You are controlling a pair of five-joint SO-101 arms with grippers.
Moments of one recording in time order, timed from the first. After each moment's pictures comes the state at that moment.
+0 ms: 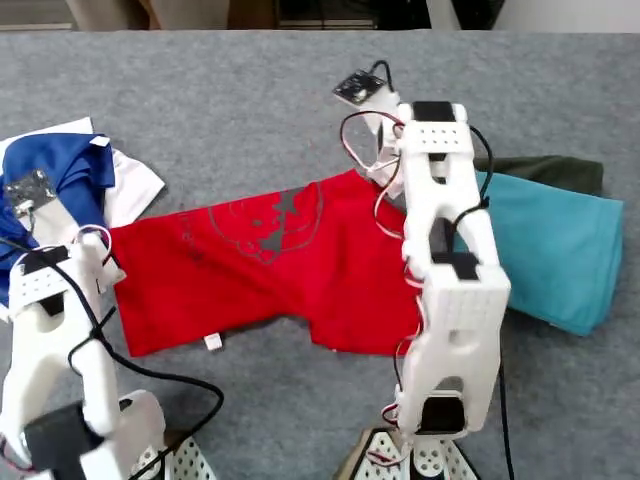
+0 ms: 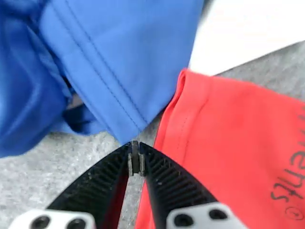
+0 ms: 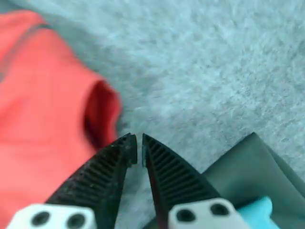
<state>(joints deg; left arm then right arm) -27.6 -19.6 52.7 42.4 -0.7 -3.4 40.5 -27.0 74.8 34.3</state>
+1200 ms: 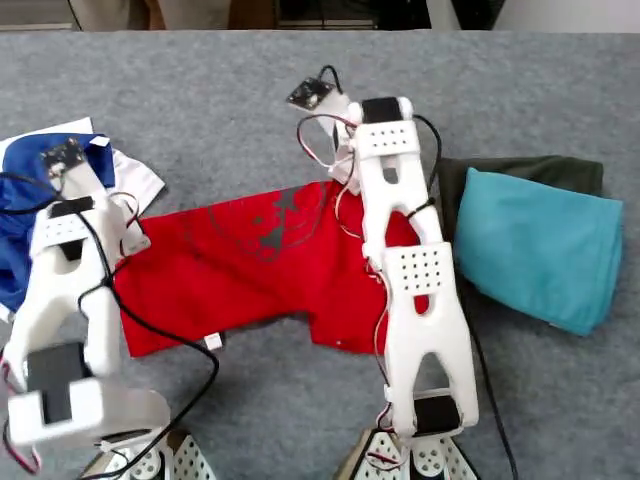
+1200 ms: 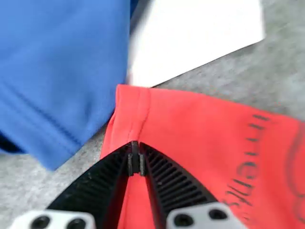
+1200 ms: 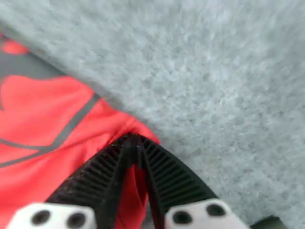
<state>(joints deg) -19.2 -0.9 34.7 49.5 6.5 -10.8 68.3 -69.0 89.9 34.1</state>
